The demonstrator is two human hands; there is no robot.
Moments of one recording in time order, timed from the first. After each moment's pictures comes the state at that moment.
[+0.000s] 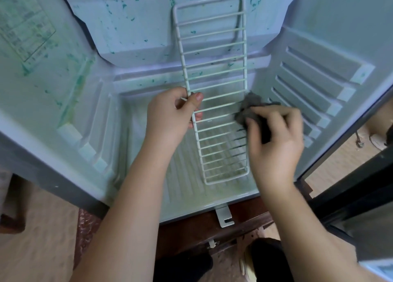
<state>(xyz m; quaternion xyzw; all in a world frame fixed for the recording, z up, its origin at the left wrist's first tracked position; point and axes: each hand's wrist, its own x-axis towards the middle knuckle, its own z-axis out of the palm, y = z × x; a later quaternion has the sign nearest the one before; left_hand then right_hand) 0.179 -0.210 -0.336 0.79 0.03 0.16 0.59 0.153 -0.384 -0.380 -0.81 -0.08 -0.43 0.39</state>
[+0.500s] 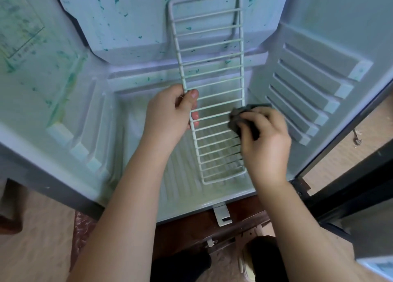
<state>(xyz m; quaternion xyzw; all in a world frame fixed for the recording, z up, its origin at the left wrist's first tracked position) 0.177 -0.215 -0.333 0.80 0.03 0.15 0.58 0.168 -0.384 -0.395 -0.84 -0.09 -0.40 0.37</state>
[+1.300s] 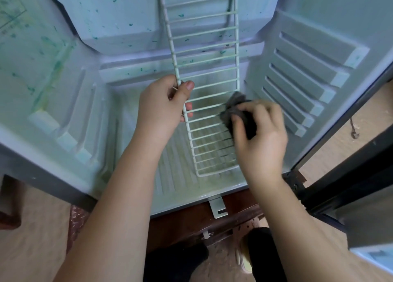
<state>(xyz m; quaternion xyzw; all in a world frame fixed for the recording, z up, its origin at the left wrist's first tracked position) 0.176 -0.216 -0.334 0.80 0.03 0.17 0.58 0.152 -0.382 -0.391 -0.84 -0.07 -0.37 0.41</state>
